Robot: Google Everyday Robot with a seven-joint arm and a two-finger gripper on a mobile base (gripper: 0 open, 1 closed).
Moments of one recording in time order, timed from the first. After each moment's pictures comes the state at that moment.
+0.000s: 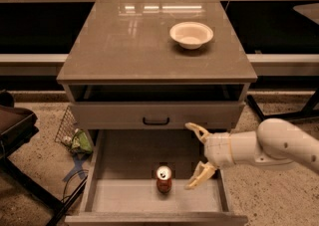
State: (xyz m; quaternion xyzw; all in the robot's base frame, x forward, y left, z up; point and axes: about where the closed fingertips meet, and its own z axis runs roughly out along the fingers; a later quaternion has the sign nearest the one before) arm 0.462 -0.082 0.647 -0.62 0.61 0.25 0.43
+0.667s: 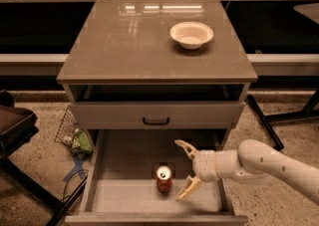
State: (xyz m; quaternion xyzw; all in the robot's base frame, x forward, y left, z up) arm 0.465 -0.055 0.551 -0.61 0.58 0.31 0.44
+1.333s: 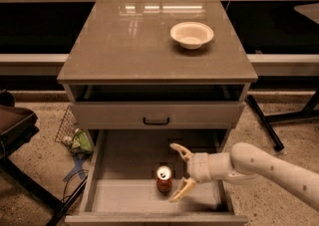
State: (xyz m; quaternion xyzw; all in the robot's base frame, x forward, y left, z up) arm 0.469 -0.039 0.521 -0.59 0.58 0.34 0.44
